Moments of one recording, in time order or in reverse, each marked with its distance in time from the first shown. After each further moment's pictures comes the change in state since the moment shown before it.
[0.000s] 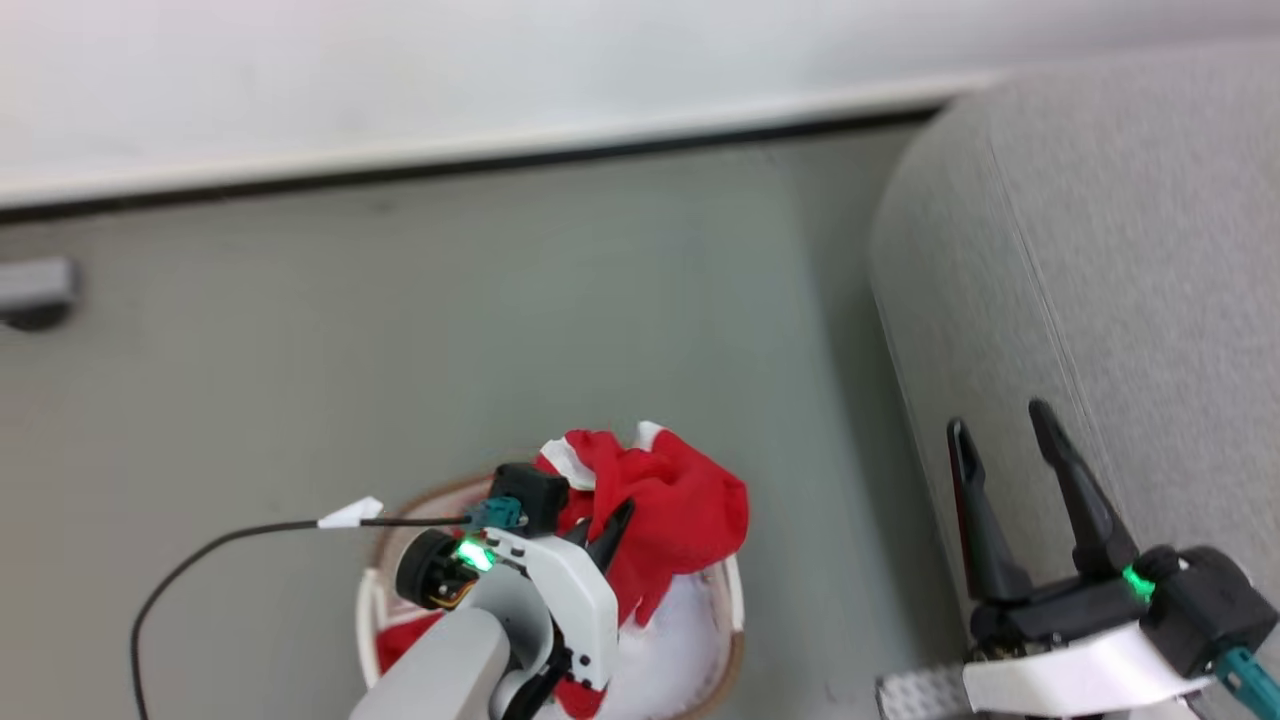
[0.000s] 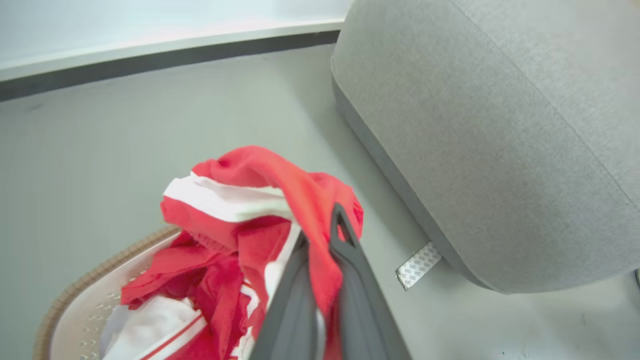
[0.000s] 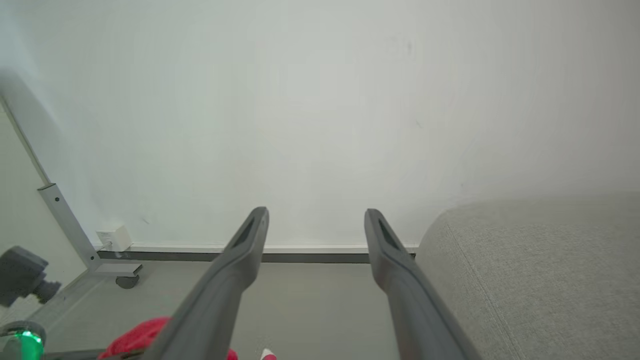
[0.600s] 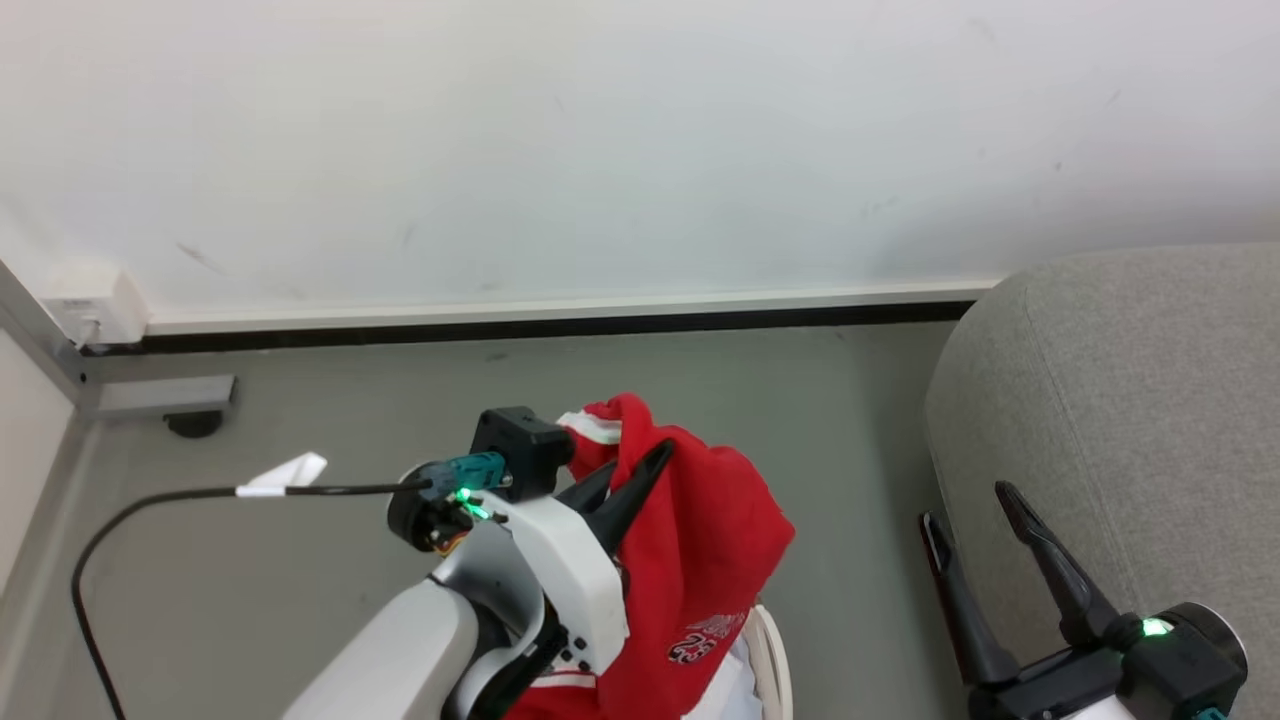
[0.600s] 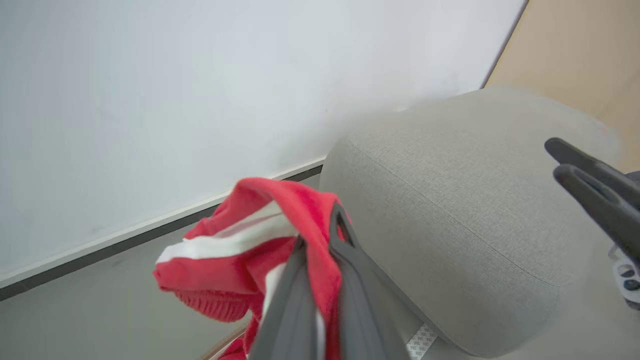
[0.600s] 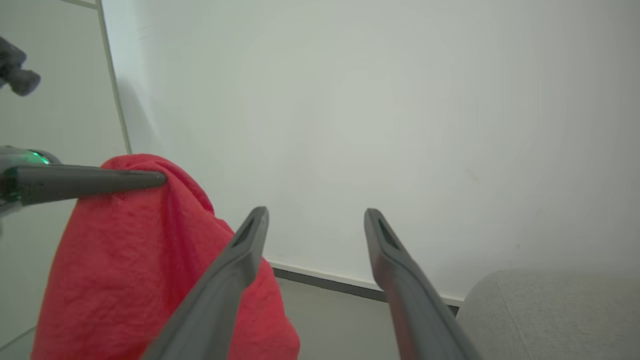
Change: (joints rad) left arm 0.102 0.152 0.028 -0.611 -0.068 0.059 0.243; right arm 0.100 -0.091 0.081 -0.003 0.002 0.000 0.000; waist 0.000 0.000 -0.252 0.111
